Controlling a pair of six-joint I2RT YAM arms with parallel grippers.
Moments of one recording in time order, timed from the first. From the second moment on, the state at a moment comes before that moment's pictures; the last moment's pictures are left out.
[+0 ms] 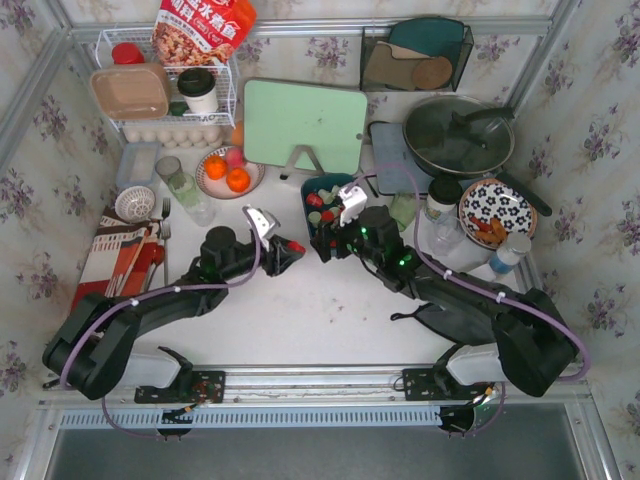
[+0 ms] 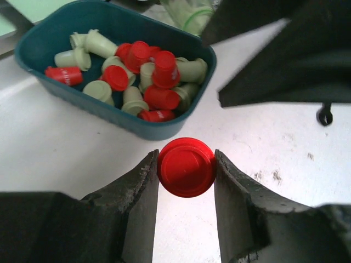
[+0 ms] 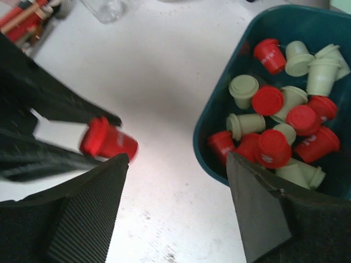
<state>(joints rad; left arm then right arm) -0.55 1.34 0.51 0.65 0.47 -0.04 0.70 1.32 0.73 0.25 -0.04 0.18</state>
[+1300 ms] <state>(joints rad) -0.63 1.29 0.41 0.78 0.51 0.16 0.70 1.46 0.73 0.39 -0.38 0.58</state>
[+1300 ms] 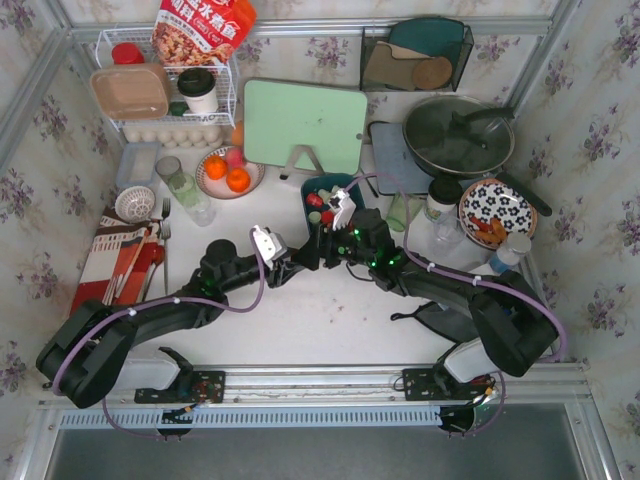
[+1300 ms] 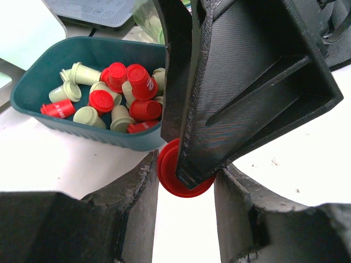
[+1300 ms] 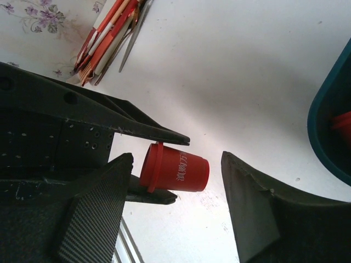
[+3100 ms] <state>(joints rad) -0.63 1.24 0.45 0.64 -0.03 0.11 0.59 1.94 1.23 0.14 0.21 0.16</state>
